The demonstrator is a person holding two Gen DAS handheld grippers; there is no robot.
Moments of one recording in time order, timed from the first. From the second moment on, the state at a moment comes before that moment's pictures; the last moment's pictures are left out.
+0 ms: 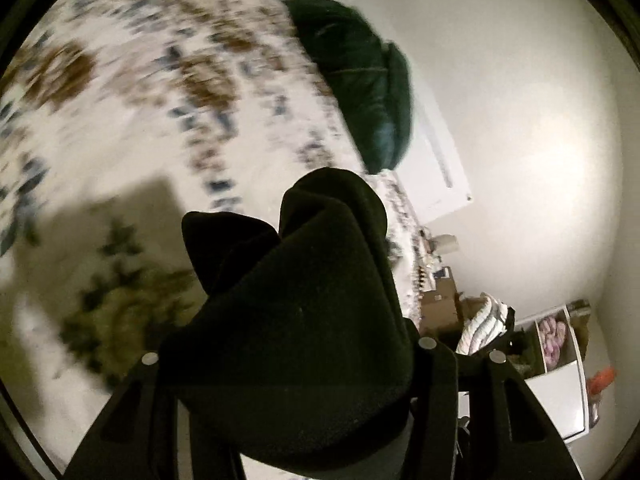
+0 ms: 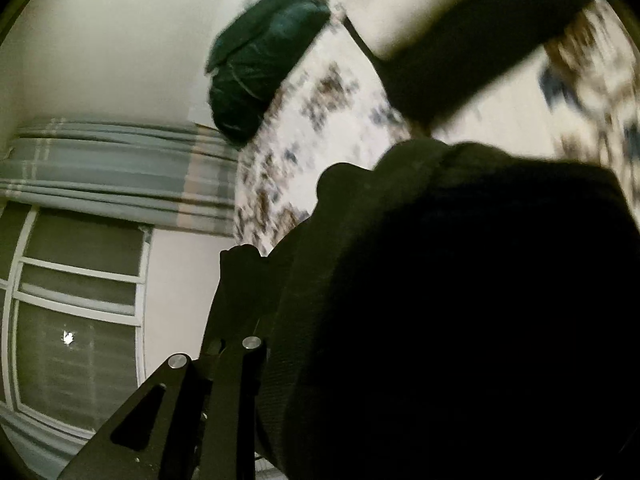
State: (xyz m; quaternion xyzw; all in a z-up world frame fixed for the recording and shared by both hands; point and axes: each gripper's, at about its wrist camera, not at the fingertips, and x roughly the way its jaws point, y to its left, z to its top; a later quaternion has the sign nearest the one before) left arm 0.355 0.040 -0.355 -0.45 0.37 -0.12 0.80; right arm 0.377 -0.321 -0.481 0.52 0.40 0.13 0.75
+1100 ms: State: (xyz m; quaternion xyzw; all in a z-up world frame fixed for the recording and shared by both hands) left arm 0.563 -0.229 -0.407 -0.34 0.45 -0.17 0.81; right arm 0.591 -0.605 -0.552 0.48 0.43 0.04 0.76
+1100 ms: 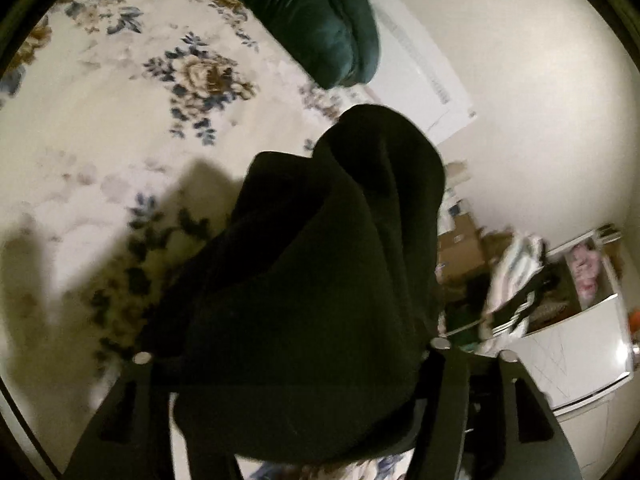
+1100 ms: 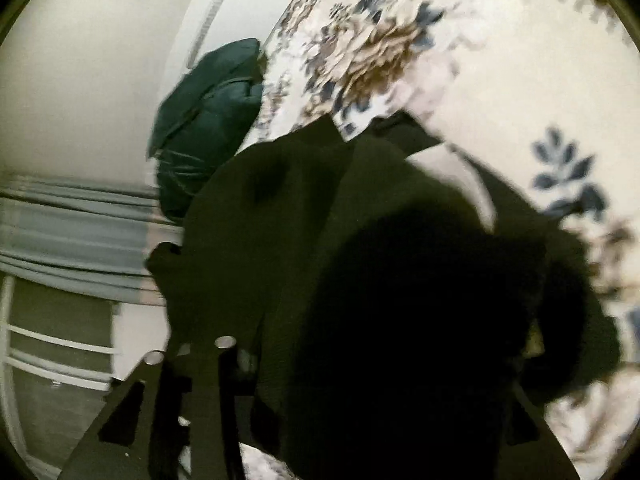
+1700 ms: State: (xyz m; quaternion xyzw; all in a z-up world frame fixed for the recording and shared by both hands) left arm 0.504 -0.265 -0.278 0.03 0.45 -0.07 0.89; right arm 0.483 -0.524 -0.382 0.12 0.49 -0.17 0.85
